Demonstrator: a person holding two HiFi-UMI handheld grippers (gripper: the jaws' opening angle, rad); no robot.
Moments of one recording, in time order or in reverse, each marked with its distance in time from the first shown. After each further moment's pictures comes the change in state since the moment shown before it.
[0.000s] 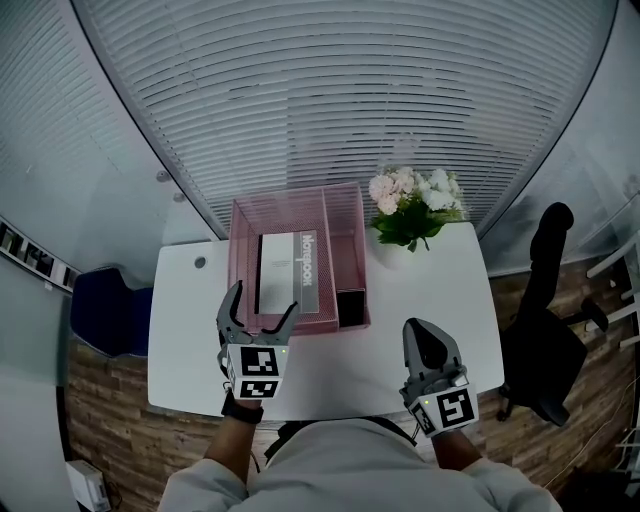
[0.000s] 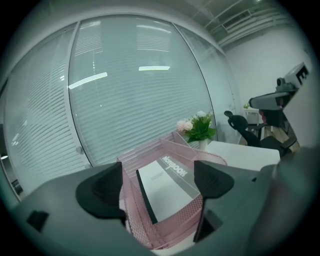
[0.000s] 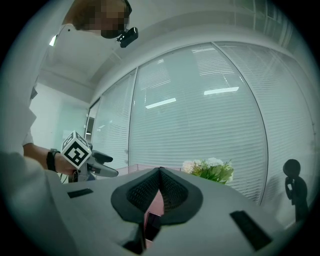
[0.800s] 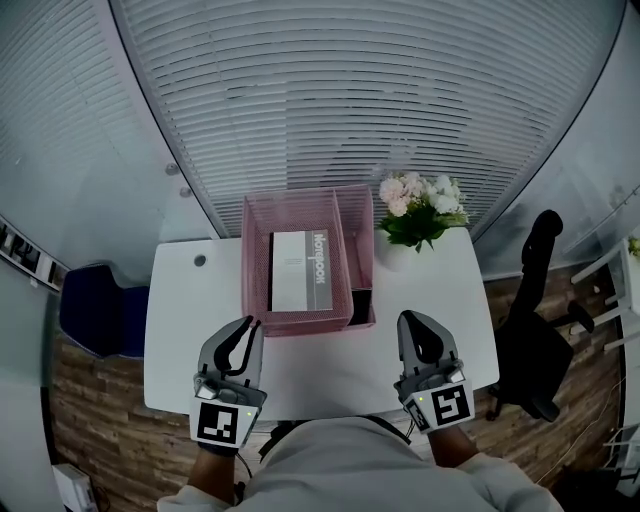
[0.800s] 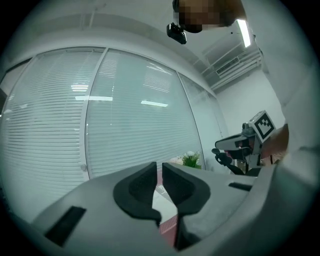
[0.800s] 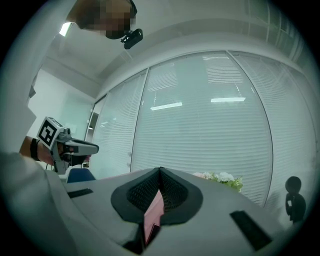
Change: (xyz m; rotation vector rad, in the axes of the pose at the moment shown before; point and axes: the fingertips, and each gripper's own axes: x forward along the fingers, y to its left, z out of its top) left arm -0.120 0.037 0.026 -0.115 -0.303 -0.130; right arm 0.023 0.050 0.049 -0.101 -0.096 -0.018
